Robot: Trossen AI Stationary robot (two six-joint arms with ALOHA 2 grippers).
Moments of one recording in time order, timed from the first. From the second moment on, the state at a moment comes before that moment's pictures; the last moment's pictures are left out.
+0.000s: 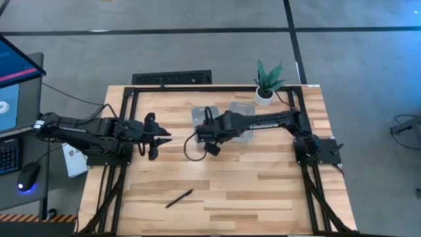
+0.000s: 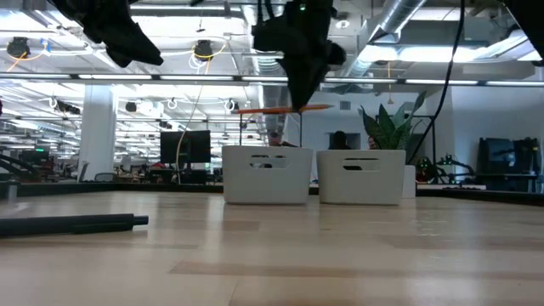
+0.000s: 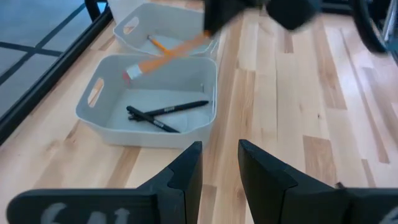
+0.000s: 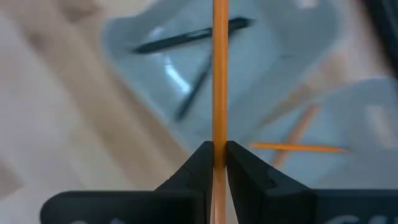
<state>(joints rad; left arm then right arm) -0.11 0.75 0.67 -0.48 -0.24 -0.19 0.06 2.10 1.99 -1.32 0.33 0.51</state>
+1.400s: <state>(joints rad) -0.11 0.75 0.67 -0.50 -0.27 -0.27 -0.04 1.54 1.01 -0.74 0.47 0.77</state>
